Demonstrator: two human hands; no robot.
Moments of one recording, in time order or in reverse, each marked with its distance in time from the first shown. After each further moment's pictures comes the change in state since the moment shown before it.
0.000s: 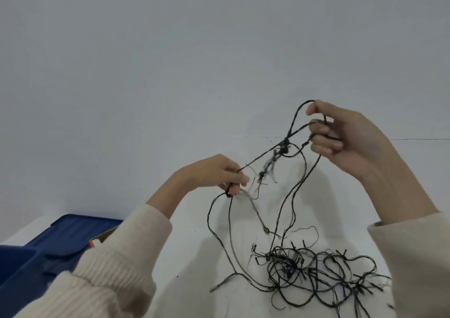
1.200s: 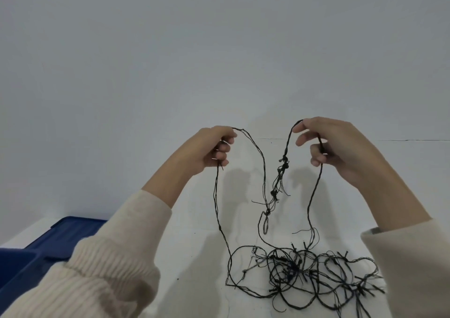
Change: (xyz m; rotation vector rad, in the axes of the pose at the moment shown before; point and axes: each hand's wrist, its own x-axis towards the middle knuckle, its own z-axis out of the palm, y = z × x) left_hand -0.002 0.034 -0.023 -0.581 0.376 -0.151; right_hand -0.005 0.008 0.008 -0.455 0.170 -0.065
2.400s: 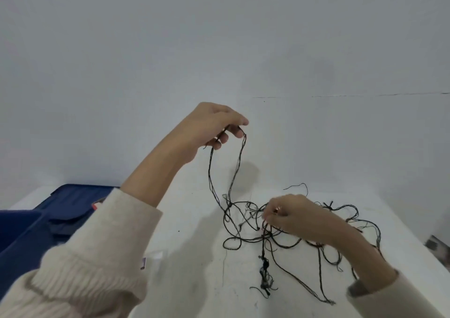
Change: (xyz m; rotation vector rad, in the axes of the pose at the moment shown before) left_hand -0.064 -0.021 0.015 0.279 -0.089 0.155; right_hand -0.106 0.111 0.036 -0.776 -0.524 0.162
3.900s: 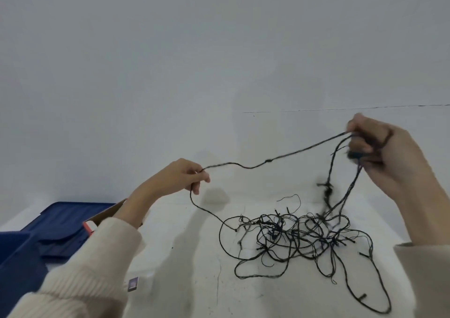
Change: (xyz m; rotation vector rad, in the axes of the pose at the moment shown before) left_hand 0.023 -0.094 -0.024 0.343 -0.160 -0.025; right_hand -0.030 0.025 -0.121 1.032 0.696 -0.175
